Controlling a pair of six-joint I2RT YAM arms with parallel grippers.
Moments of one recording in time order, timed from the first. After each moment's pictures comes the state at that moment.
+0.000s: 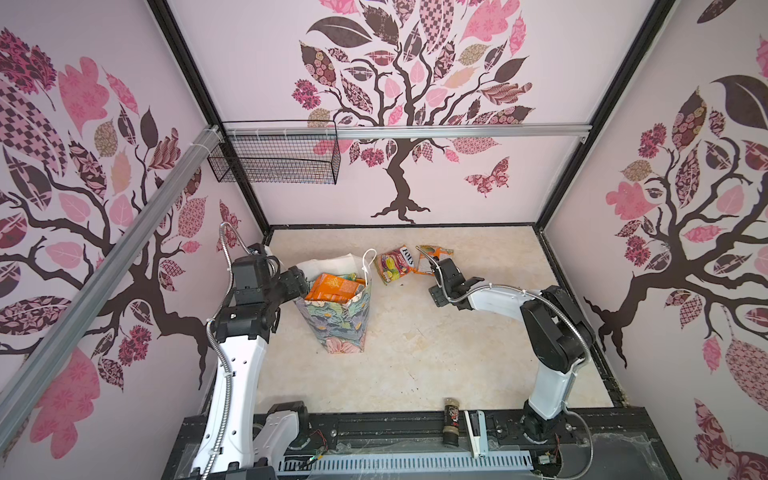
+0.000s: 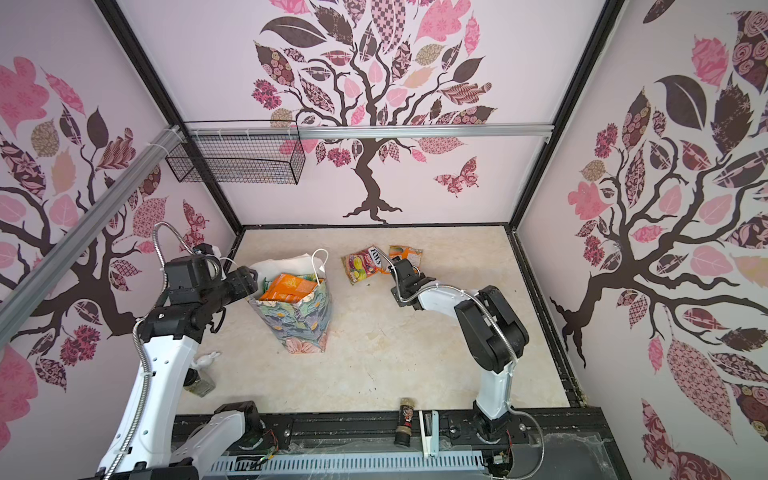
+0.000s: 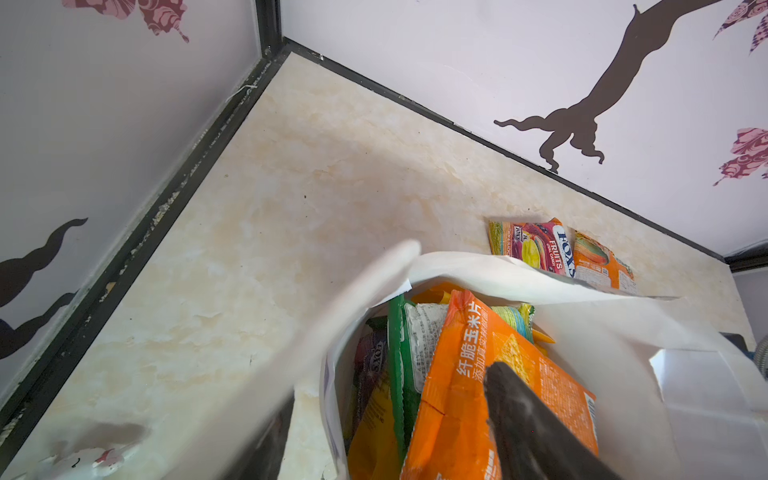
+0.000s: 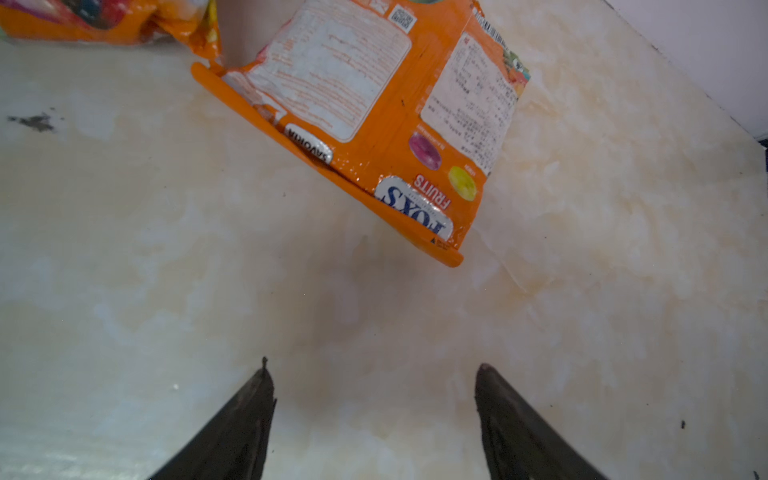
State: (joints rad) left arm 0.11 0.98 1.09 -0.74 0.07 -0.31; right arm 0.52 1.87 1.15 -0.22 0.38 -0.03
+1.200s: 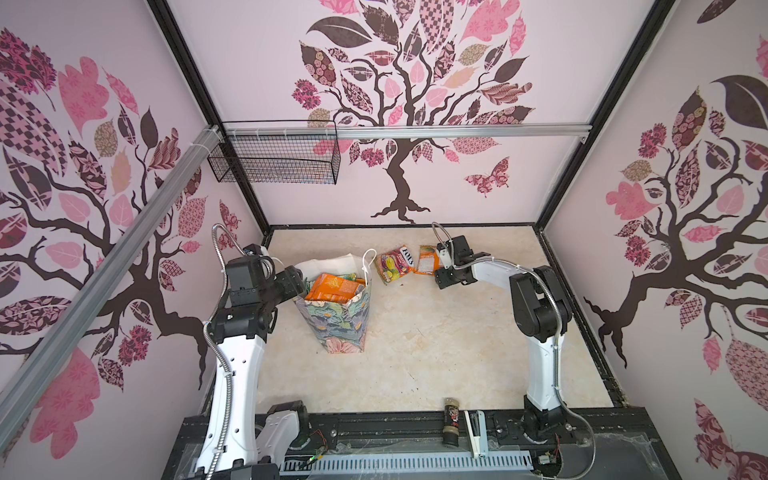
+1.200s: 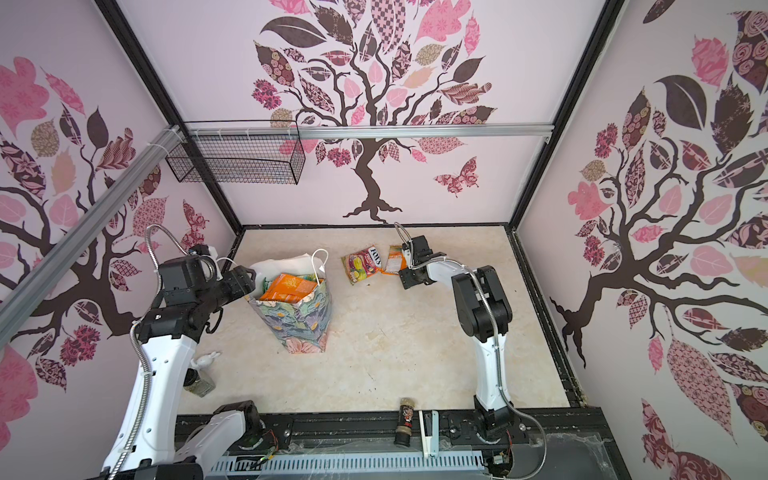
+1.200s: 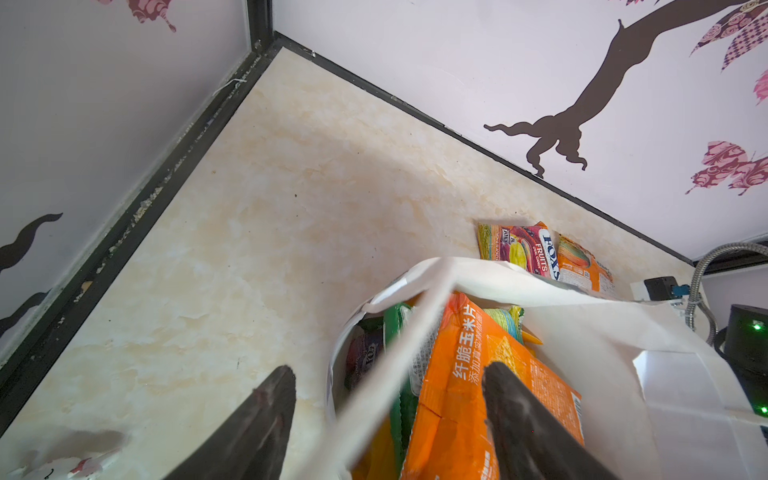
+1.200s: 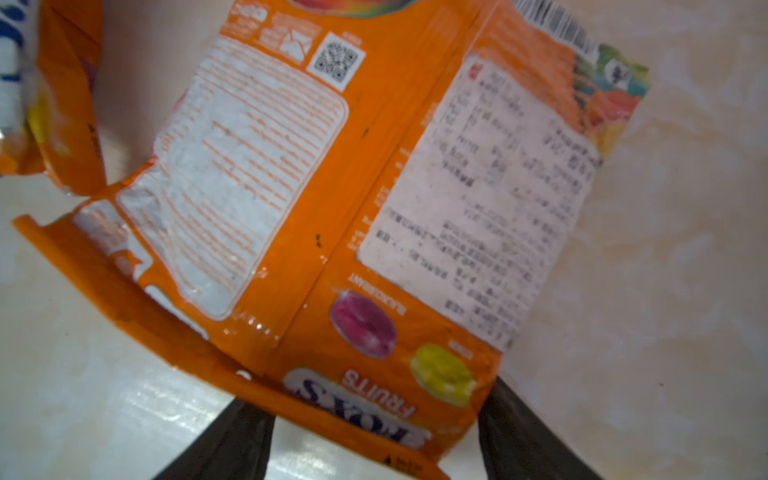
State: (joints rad) left arm 0.16 0.98 1.08 -0.73 0.14 -0.31; right arm 0.32 2.13 1.48 -0.39 -0.01 -0.06
